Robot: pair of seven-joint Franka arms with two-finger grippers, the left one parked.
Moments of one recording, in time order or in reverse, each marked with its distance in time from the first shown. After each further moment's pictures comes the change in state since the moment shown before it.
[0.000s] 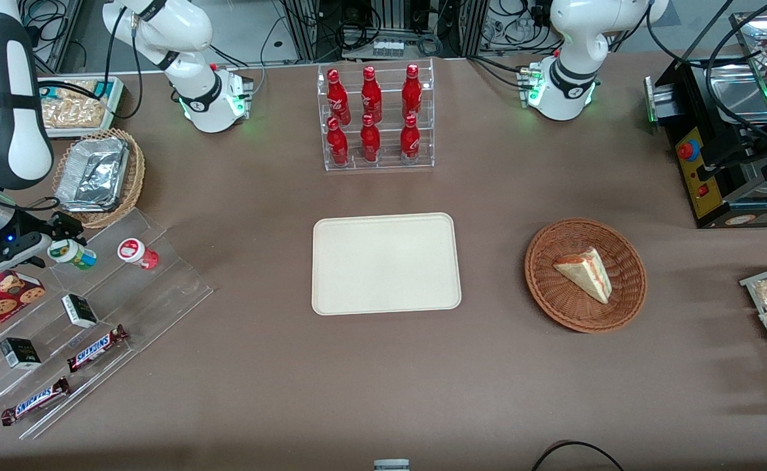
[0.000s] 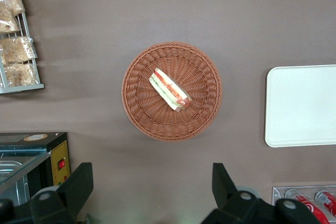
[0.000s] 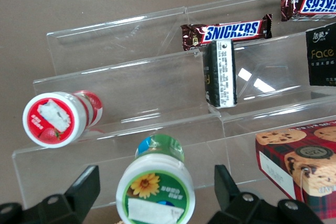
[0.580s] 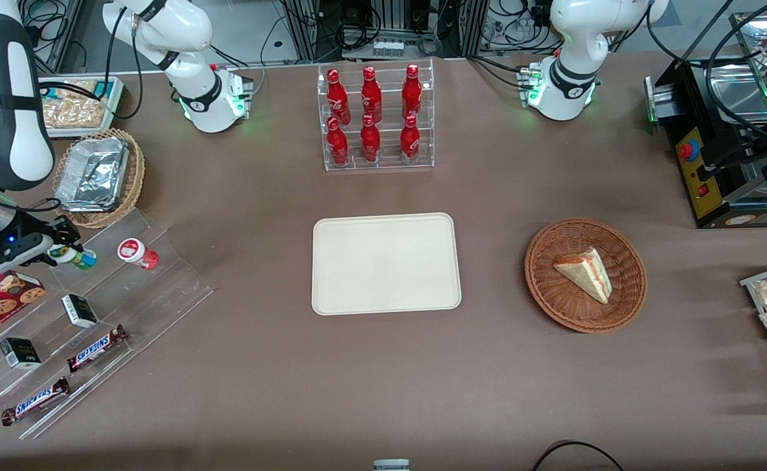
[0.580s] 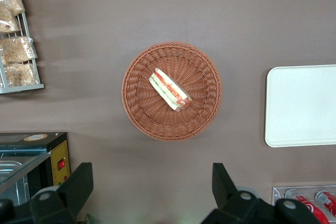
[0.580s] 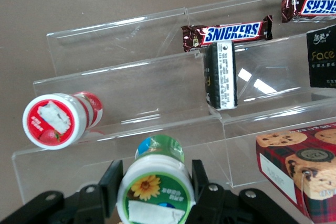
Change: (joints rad) arm 0.001 0.002 0.004 0.004 0.000 0.000 0.000
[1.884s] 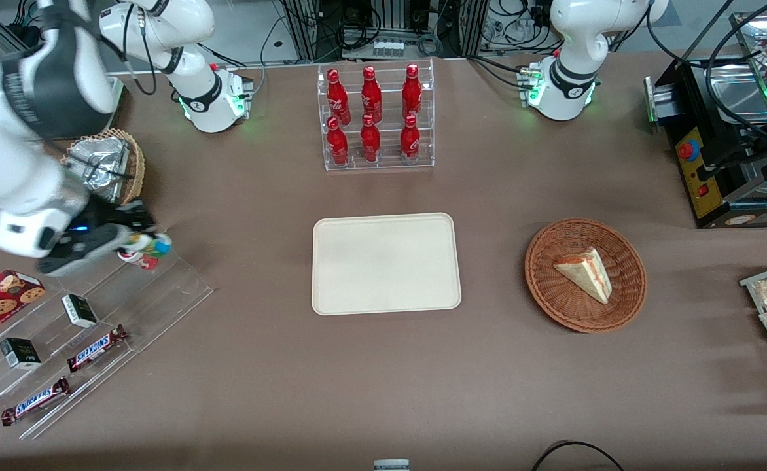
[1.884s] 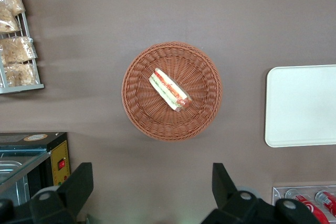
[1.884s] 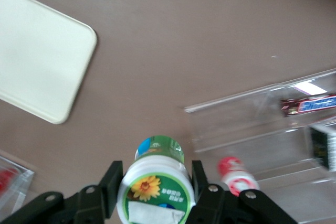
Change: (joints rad) arm 0.501 -0.014 0.014 0.368 0.008 -0.460 0.661
